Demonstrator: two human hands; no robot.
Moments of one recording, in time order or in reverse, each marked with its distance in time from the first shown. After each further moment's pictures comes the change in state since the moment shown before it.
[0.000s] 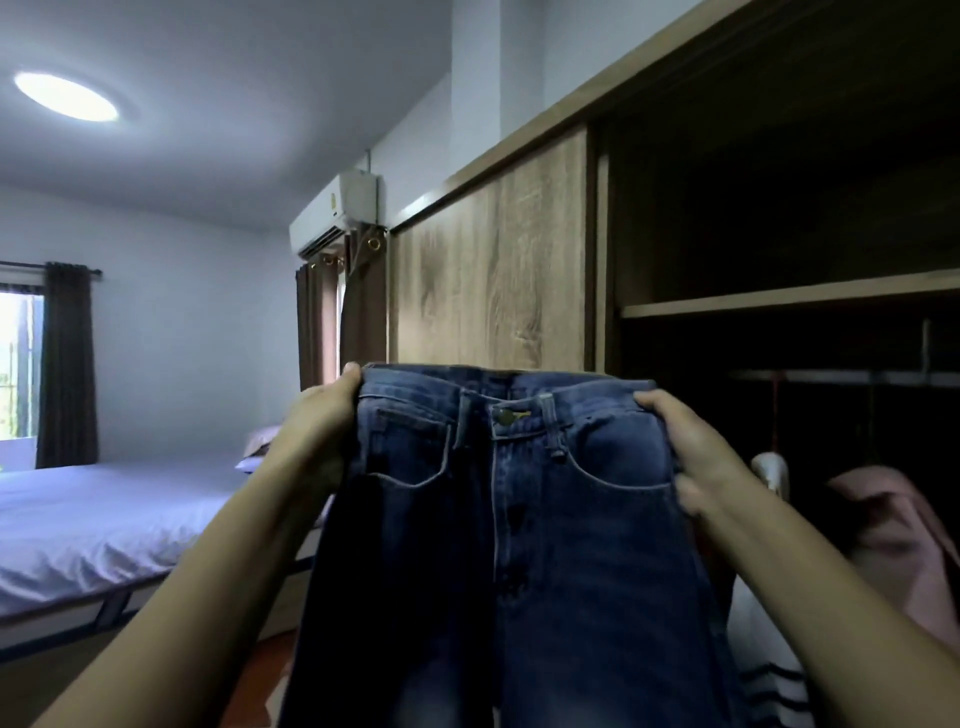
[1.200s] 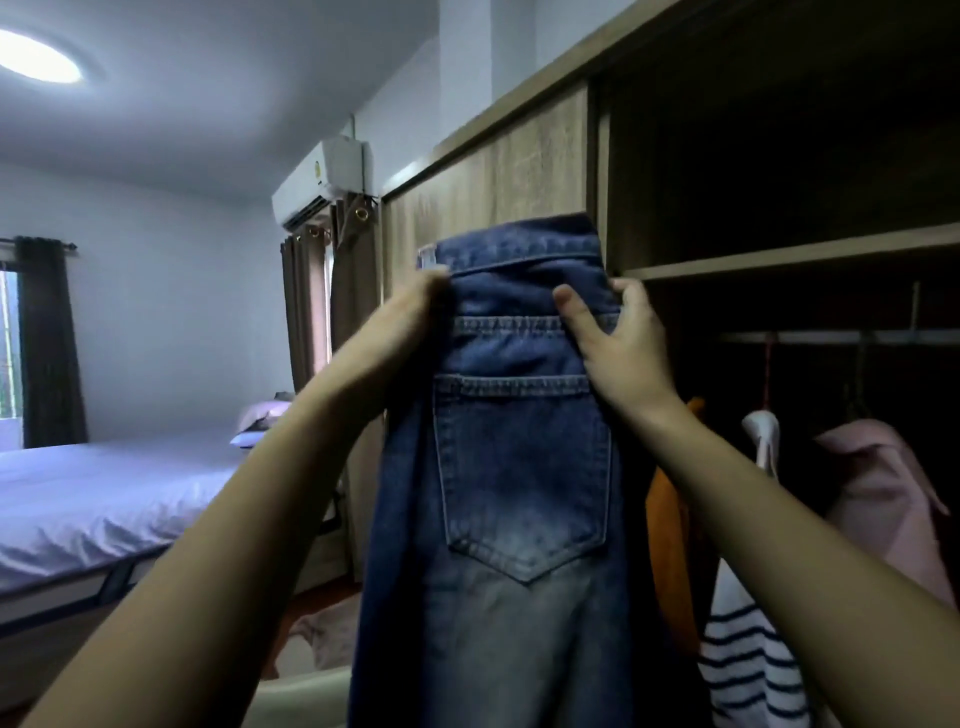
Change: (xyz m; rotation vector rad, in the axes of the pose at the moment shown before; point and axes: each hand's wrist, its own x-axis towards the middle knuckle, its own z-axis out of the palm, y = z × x) left_hand -0.029 0.036 0.033 0.093 -0.392 0.255; right_hand -0.012 -0.008 0.059 -0.534 0.139 -0.804
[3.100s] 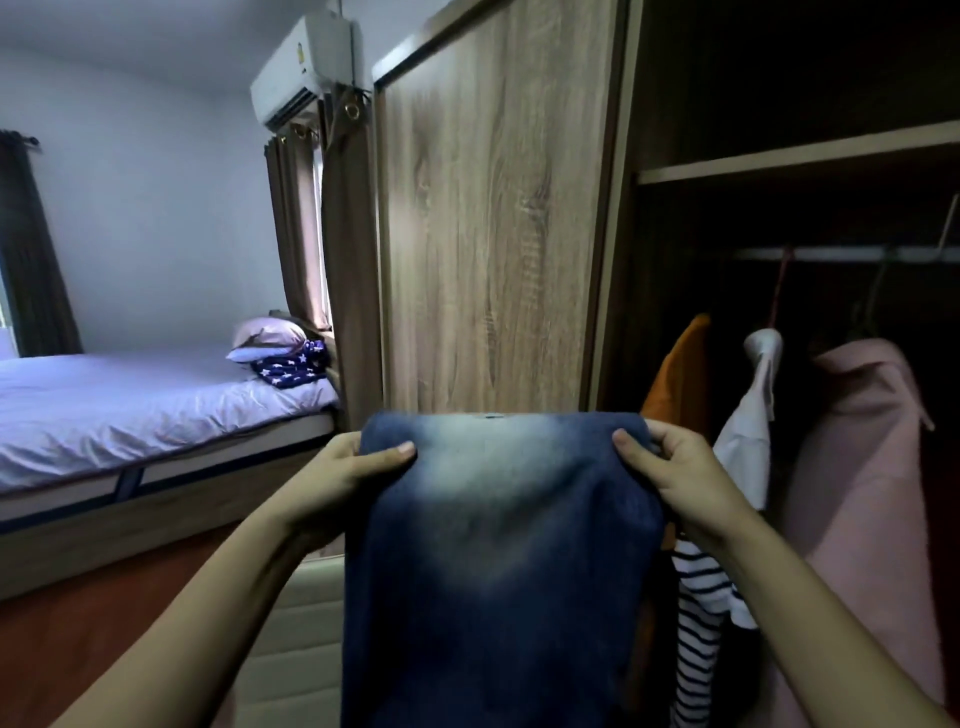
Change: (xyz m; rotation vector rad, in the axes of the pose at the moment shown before) left_hand -0.102 -0.163 -0.061 -0.215 -0.147 -0.465; right_hand -0.134 0.083 -0.060 0.241 -0.424 0.516
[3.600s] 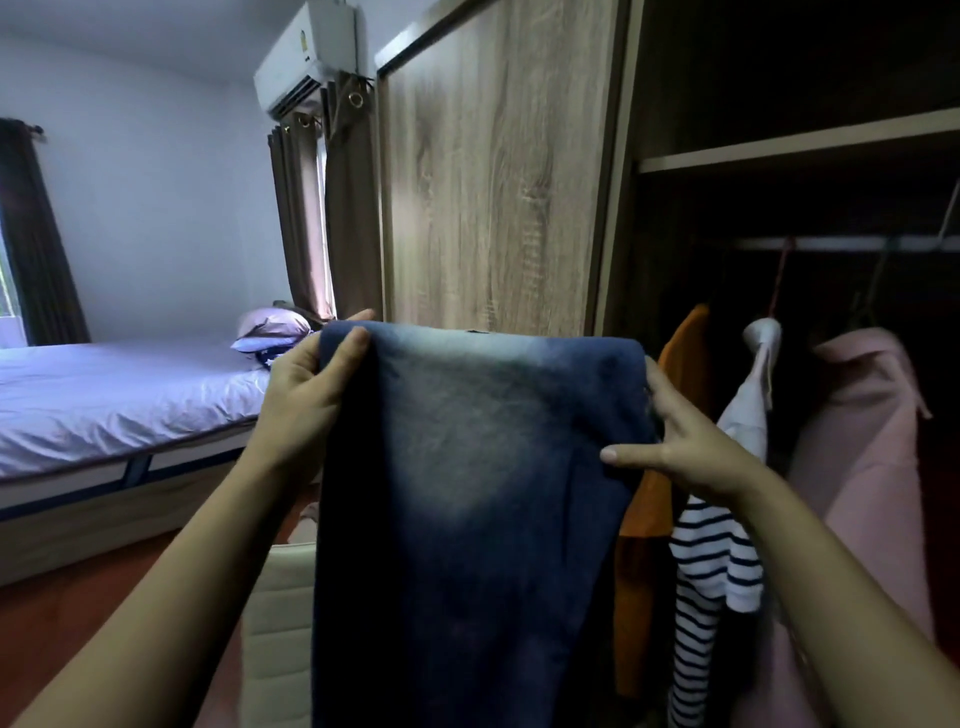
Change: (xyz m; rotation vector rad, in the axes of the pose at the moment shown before) left_hand -0.016 0.050 0.018 0.078 0.323 0.515; right_hand 0.003 -0.027 -0.015 -0.198 -0.297 -0.076
